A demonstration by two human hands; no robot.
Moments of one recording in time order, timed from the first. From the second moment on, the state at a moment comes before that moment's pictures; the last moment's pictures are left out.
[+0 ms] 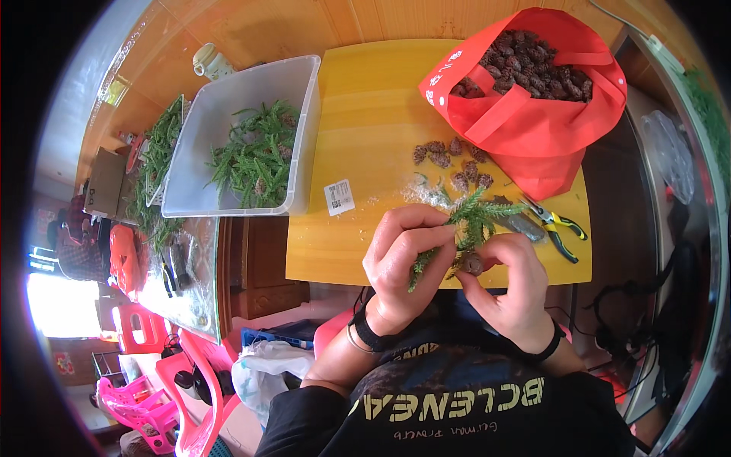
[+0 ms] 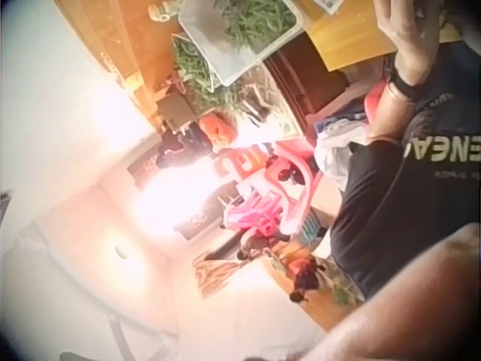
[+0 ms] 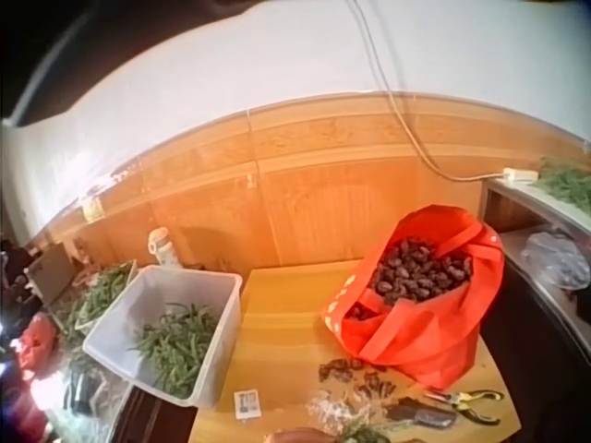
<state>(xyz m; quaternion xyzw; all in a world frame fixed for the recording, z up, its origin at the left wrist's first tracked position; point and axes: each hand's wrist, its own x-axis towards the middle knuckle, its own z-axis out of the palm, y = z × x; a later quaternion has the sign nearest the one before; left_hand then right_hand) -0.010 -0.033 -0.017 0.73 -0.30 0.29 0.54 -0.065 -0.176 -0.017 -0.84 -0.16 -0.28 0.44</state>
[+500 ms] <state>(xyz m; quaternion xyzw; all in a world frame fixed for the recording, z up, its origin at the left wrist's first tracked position) -0.006 -0.032 -0.015 0.73 -0.34 0.32 0.50 -0.057 -0.175 -0.013 -0.84 -0.13 -0.32 0.41</state>
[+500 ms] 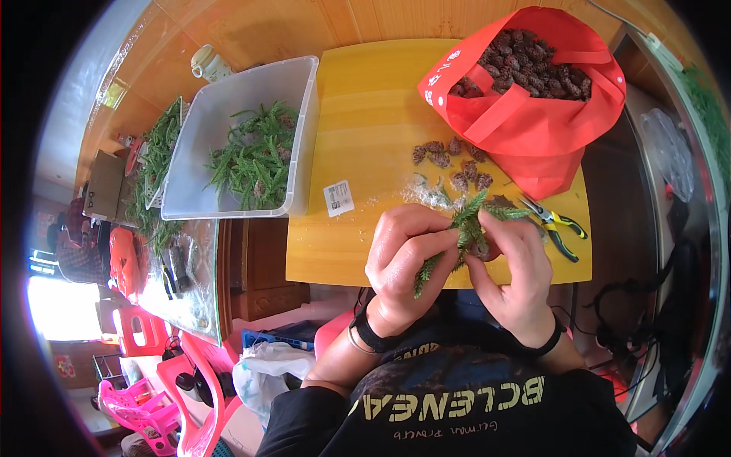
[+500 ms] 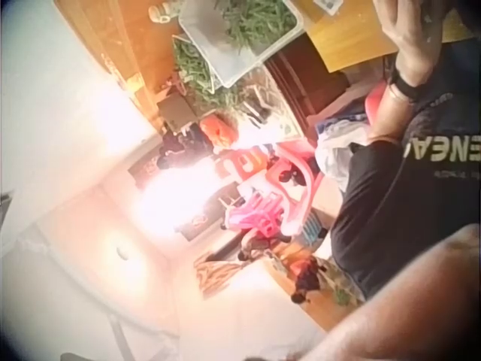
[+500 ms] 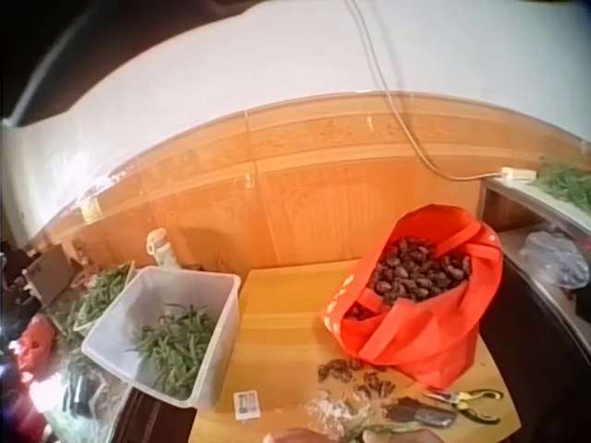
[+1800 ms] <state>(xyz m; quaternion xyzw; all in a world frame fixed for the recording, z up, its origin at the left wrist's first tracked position) 0.000 -0.027 -0.026 0.69 -0.28 0.11 0.65 -0.045 -0.180 -0.002 -0.86 -0.14 -0.24 0.43</state>
